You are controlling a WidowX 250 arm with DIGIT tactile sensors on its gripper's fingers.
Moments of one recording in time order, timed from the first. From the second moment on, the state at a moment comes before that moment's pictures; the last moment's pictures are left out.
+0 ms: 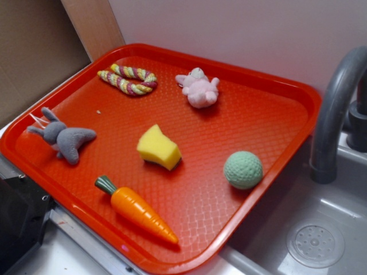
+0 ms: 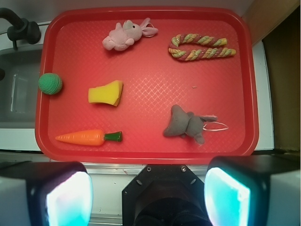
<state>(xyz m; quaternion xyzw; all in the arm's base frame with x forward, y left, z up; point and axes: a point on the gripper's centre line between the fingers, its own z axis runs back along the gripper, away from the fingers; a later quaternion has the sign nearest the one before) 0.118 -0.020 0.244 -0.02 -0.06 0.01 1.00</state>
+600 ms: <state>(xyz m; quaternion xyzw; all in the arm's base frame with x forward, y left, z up) 0.125 -0.008 0.227 0.03 -0.09 -0.13 0.99</state>
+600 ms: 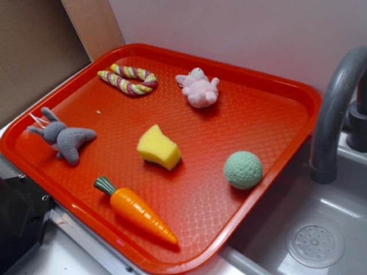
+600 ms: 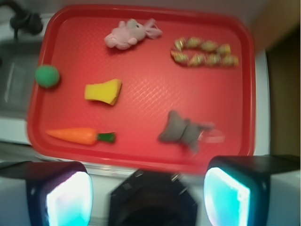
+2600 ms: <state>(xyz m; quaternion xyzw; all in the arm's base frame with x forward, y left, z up) 0.147 0.041 0.027 0.09 0.15 -0.31 0.93</state>
